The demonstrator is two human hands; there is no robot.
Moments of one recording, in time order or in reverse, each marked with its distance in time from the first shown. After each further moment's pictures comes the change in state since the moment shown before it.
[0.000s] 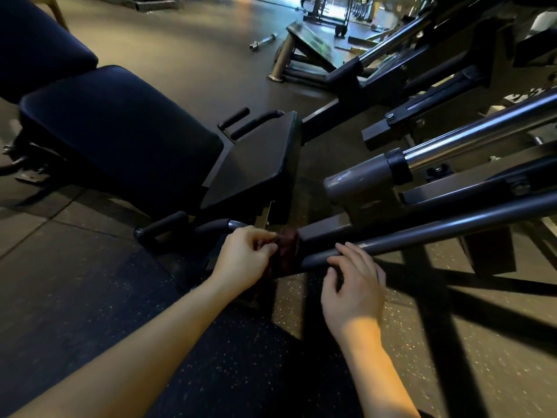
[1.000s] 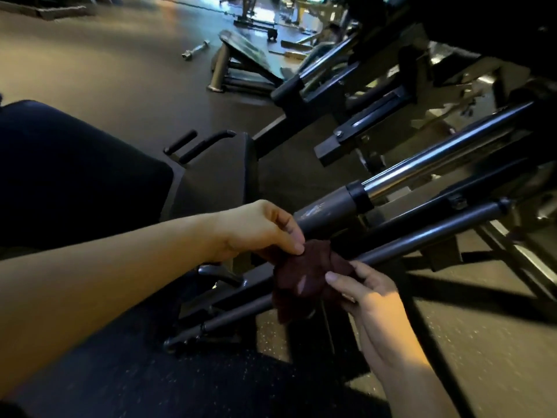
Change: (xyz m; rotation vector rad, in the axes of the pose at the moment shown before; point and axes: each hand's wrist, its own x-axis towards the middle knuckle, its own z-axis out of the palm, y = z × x) left_hand 0.073 0.136 -0.051 -0.095 -0.900 -0.054; right_hand 0.025 -0.052 -0.090 1.076 -0.168 0.652
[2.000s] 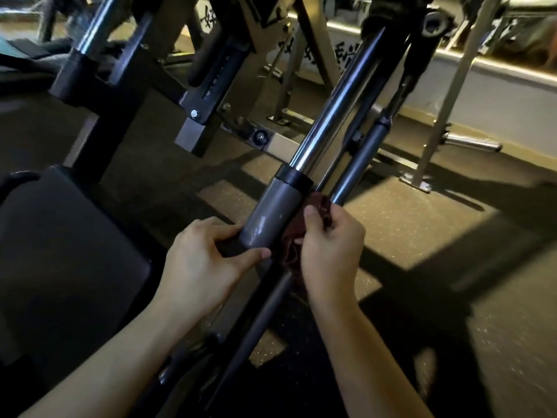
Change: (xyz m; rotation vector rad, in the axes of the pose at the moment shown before) left_hand 0.082 -0.032 -0.044 0.488 0.113 0.630; right_hand 0.069 -0.010 0.095 -0.189 1.210 -0.242
